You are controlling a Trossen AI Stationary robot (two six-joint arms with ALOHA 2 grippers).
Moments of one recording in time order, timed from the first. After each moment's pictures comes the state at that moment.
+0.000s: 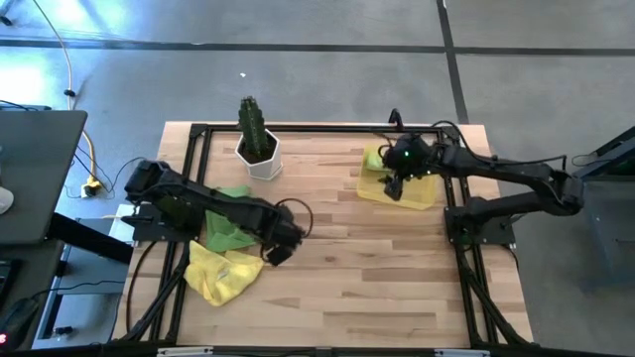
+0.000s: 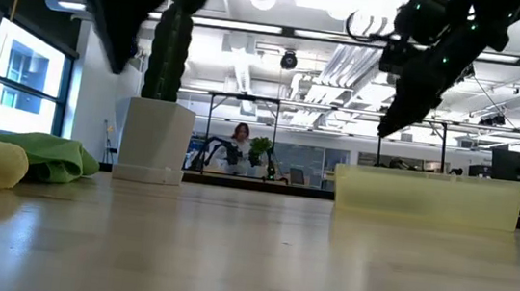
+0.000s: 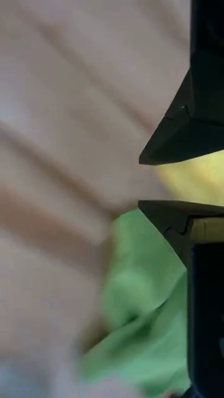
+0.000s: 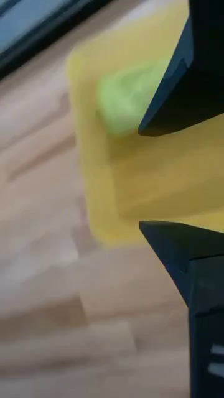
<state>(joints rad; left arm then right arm) -0.18 1.72 1.41 -1.29 -0.13 -0.90 -0.44 1.14 0.75 -0.50 -0.06 -0.06</state>
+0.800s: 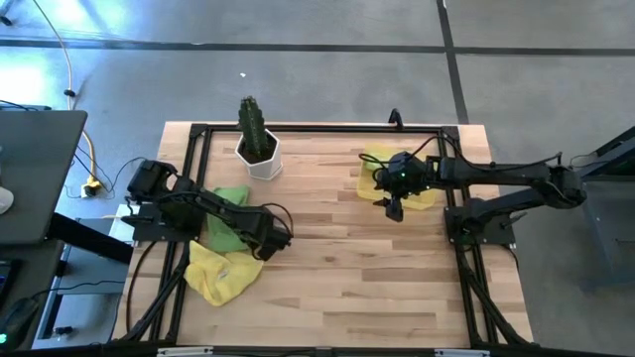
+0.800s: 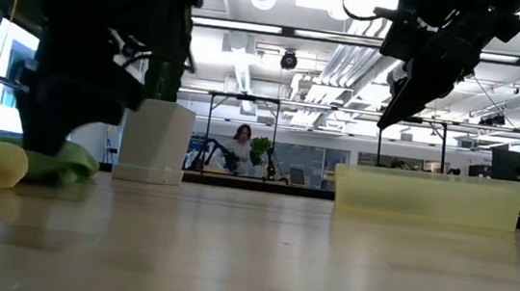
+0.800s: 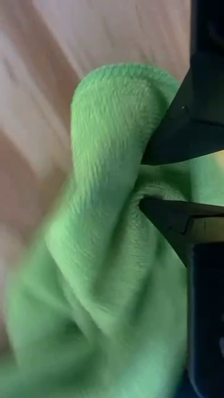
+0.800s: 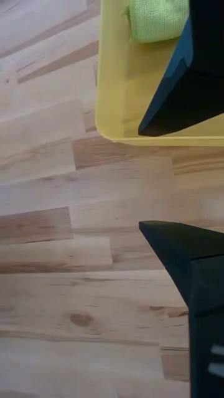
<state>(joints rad) -0.13 1.73 0.97 -1.02 -0.09 -1.11 -0.23 1.14 0.75 -0.50 -0.11 -0.05</state>
